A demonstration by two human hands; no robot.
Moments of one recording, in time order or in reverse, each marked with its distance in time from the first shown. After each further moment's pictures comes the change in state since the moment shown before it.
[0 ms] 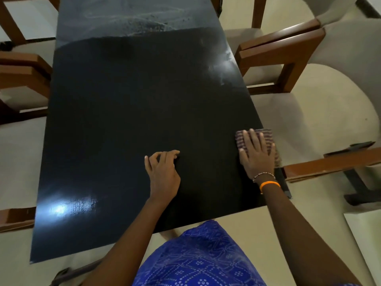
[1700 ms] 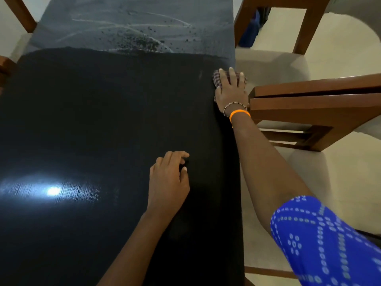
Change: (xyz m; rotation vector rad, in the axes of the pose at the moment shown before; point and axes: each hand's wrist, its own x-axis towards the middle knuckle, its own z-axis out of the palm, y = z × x) left_hand 0.217 0.147 0.074 -0.047 0.122 -0.182; right_hand 0.441 -0.062 -0.040 0.171 -0.015 -0.262
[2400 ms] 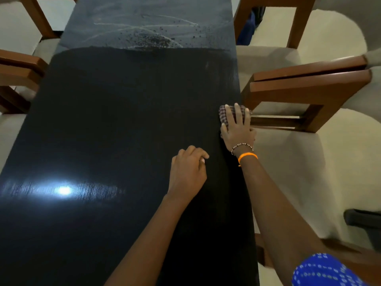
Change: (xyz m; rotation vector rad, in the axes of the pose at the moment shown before) left_hand -0.064 -0.004 -0.019 0.004 -0.081 0.155; right_hand -0.190 -0.003 0.011 -0.022 -0.019 0.073
